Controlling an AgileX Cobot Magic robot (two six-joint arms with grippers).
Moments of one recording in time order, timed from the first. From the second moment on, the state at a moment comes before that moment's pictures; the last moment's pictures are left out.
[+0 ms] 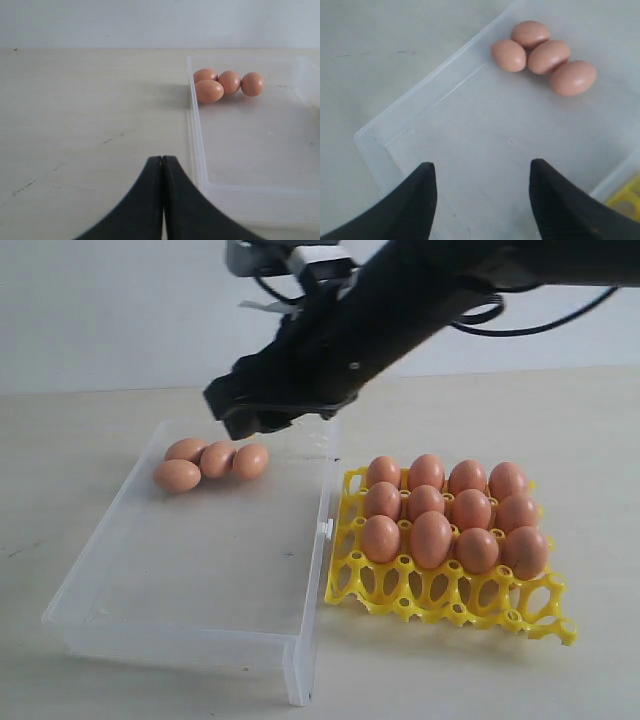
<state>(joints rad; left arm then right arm) -0.05 0.01 0.00 -0.19 0.37 0.10 0.67 1.74 -1.40 0.40 0.67 -0.28</state>
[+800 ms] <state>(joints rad) -0.05 0.01 0.00 -0.19 0.37 0.10 0.70 2.59 -2.44 0.30 0.94 -0.37</state>
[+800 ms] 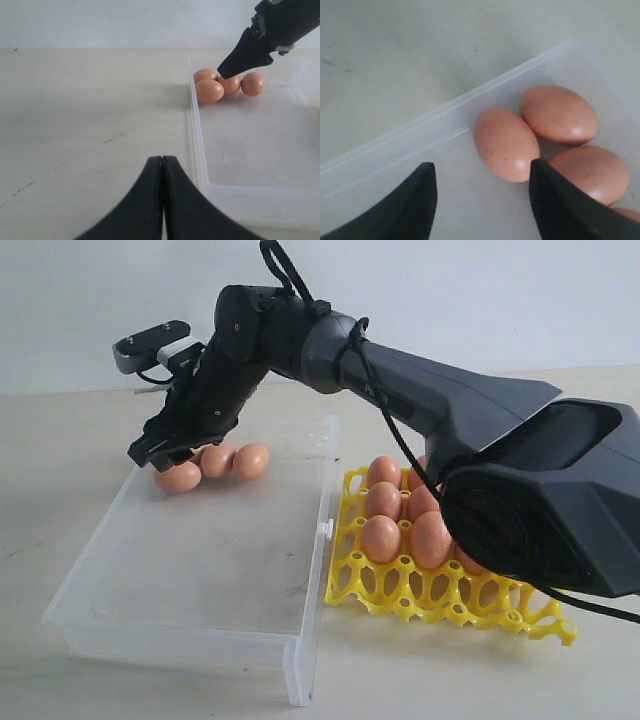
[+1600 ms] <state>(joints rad) -0.05 0.01 0.00 -0.19 0.37 0.10 0.70 2.70 -2.44 0.32 0.73 -0.59</state>
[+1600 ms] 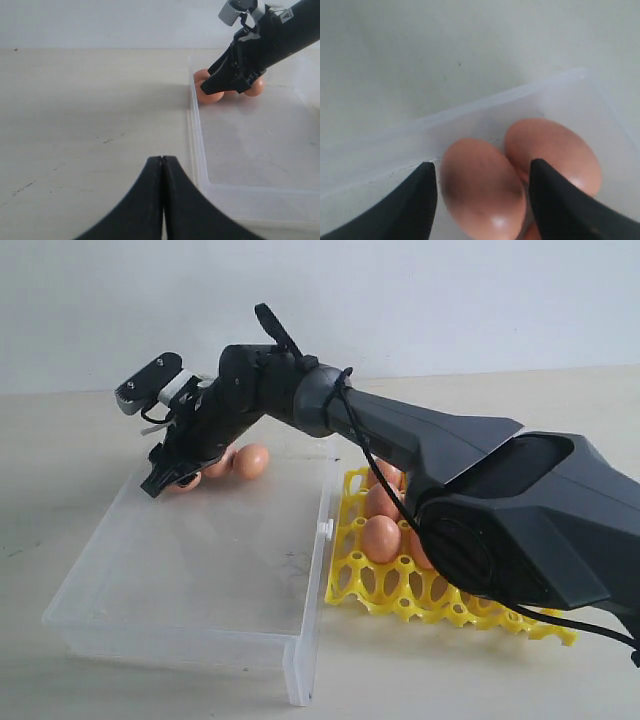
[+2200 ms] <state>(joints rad) -0.05 0.01 0.00 -0.19 0.37 0.10 0.70 2.76 -2.45 0.40 0.69 -0.58</state>
